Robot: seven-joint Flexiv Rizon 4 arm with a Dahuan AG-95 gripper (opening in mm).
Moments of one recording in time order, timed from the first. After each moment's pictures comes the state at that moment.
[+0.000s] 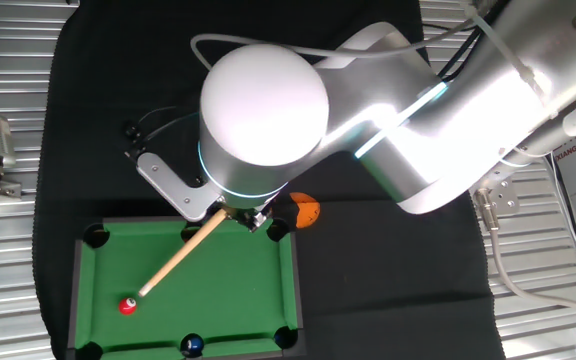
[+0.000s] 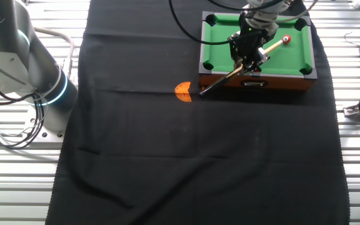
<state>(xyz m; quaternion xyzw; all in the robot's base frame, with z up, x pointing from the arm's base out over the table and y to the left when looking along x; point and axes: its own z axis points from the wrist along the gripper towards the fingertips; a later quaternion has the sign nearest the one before) 0.531 0.081 0.101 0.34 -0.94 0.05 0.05</state>
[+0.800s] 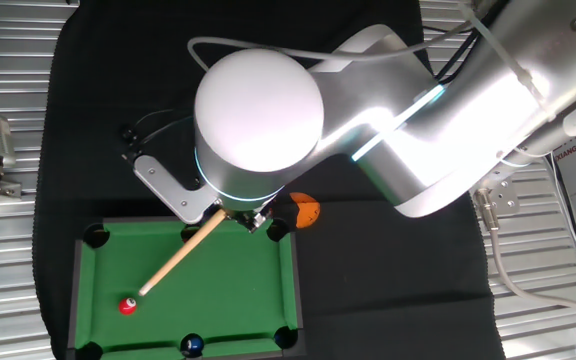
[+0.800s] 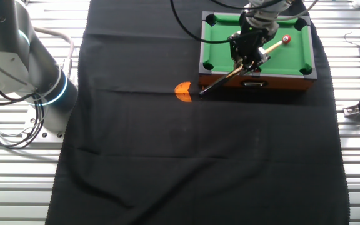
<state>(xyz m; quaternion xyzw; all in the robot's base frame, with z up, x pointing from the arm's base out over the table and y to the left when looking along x) 0.530 0.082 0.102 0.34 -0.94 0.05 0.05</state>
